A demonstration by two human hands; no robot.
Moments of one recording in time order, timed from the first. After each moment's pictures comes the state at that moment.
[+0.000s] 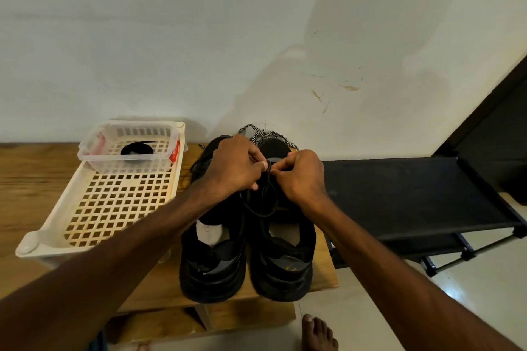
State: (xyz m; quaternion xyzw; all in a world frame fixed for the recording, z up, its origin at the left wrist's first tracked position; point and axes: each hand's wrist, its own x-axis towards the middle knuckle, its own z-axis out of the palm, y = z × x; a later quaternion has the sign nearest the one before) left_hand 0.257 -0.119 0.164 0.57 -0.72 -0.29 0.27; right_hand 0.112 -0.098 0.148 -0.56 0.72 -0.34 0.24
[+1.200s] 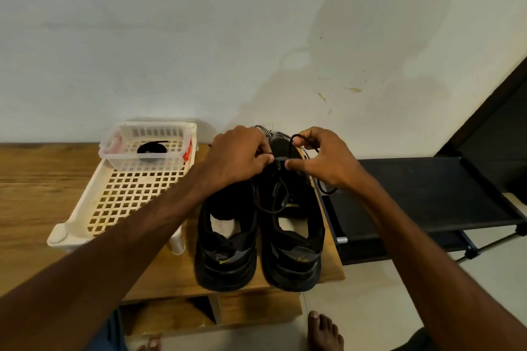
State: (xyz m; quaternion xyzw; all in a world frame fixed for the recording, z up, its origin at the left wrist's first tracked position) left_hand 0.275 -0.126 0.183 0.54 -0.82 -0.08 0.18; right_hand 0.078 -0.093 0.190 -0.66 0.64 -0.29 0.27
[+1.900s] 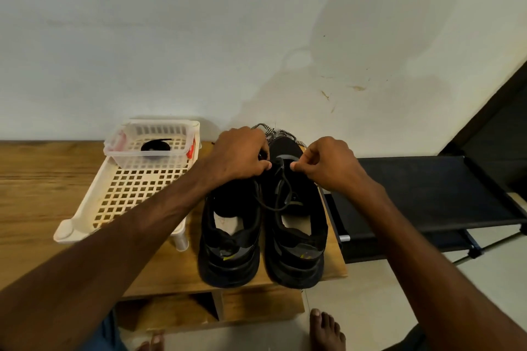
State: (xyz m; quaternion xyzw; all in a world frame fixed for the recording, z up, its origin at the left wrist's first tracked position) left_hand 0.277 -0.137 0.177 0.53 -0.84 -0.04 0.12; right_hand 0.082 -0.092 0.185 -0.66 0.71 -0.18 0.17
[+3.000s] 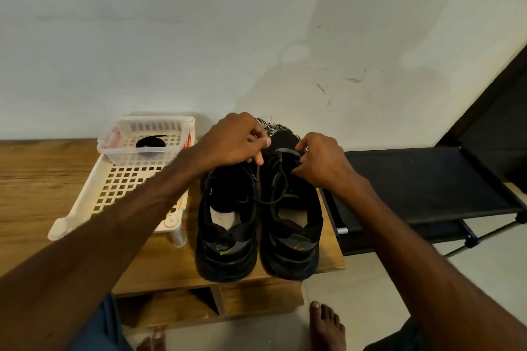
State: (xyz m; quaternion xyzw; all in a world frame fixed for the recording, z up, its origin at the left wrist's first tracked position) left_hand 0.285 -0.139 0.186 0.47 -0.83 -0.25 0.18; right_hand 0.098 -0.087 0.185 -0.63 0.74 -0.14 0.17
